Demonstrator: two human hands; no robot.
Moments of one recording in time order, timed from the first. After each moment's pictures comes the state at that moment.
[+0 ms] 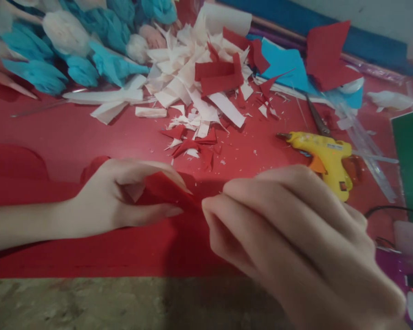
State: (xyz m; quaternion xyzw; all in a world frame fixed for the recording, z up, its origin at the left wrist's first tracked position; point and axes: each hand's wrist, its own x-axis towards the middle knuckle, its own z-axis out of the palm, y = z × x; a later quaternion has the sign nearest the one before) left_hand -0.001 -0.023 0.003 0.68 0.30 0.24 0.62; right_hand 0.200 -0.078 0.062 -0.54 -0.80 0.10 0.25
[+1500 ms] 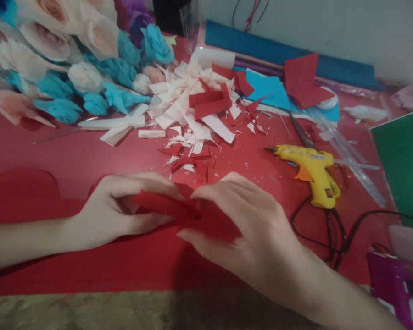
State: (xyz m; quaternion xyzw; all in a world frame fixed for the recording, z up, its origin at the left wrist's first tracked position) left_hand -0.004 -0.021 0.001 0.71 0.26 0.33 0.57; right_hand 0.193 -0.067 0.055 -0.52 -0.80 0.22 0.20
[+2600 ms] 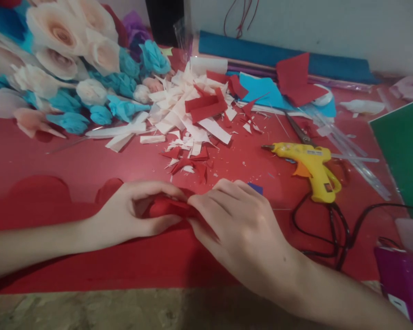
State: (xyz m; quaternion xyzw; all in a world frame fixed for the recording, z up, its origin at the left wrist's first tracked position) left_hand 0.002 -0.029 -0.006 0.67 0.32 0.27 0.61; right_hand 0.191 -0.074 0.038 -0.47 -0.85 0.10 0.20
